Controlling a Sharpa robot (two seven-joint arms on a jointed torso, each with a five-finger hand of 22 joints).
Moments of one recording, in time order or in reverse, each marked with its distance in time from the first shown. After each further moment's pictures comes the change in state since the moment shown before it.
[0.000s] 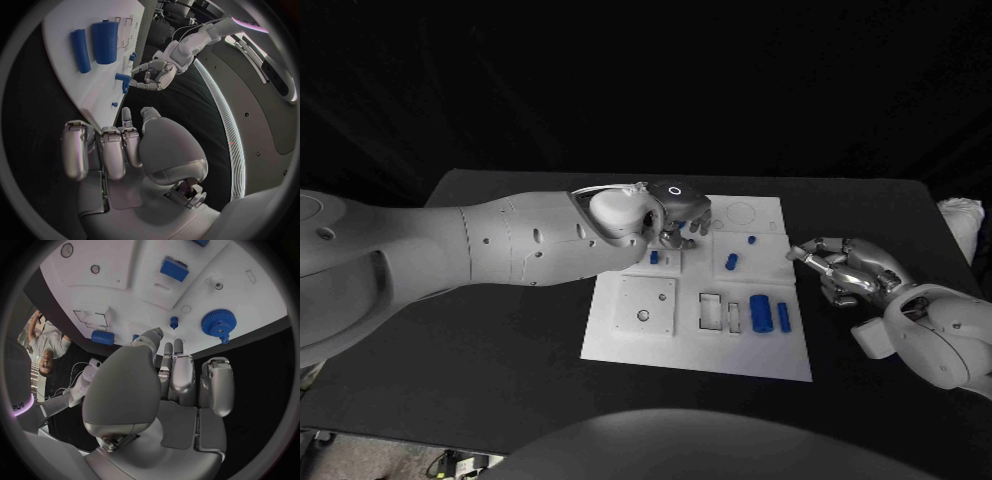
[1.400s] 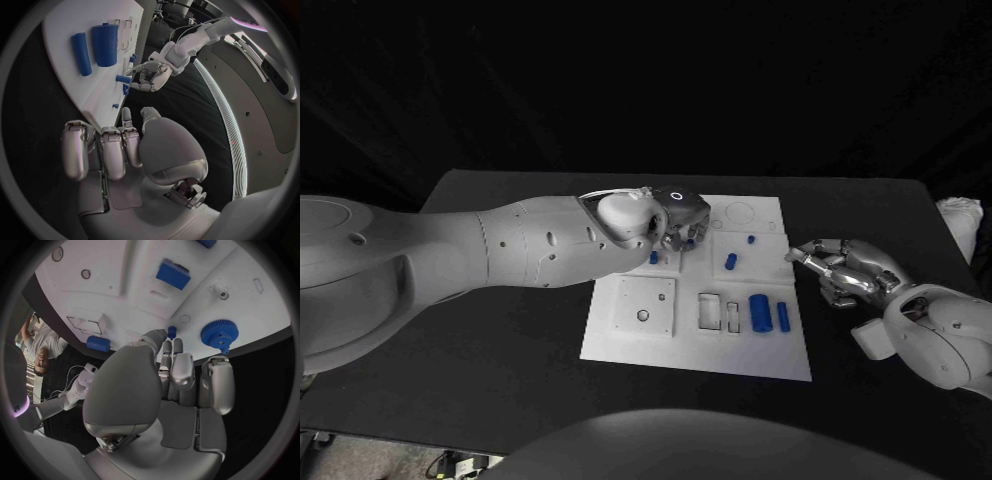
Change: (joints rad) left arm -0.024 0.052 0.000 -0.080 0.006 0.029 0.001; left_hand 0.026 0.025 0.051 -0.032 0.096 0.043 0.007 0.026 -0.001 0.018 -0.004 0.006 0.003 0.000 0.000 -0.062 -0.088 0.000 0.000 0.000 -0.036 0.000; right arm 0.000 -0.004 0.000 0.003 0.000 0.016 -0.011; right_hand 0.000 0.000 0.003 -0.003 0.000 0.000 0.000 -0.004 0.000 0.000 0.000 0.000 0.000 0.000 0.000 0.000 0.000 0.000 0.000 0.000 0.000 0.000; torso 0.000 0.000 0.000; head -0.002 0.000
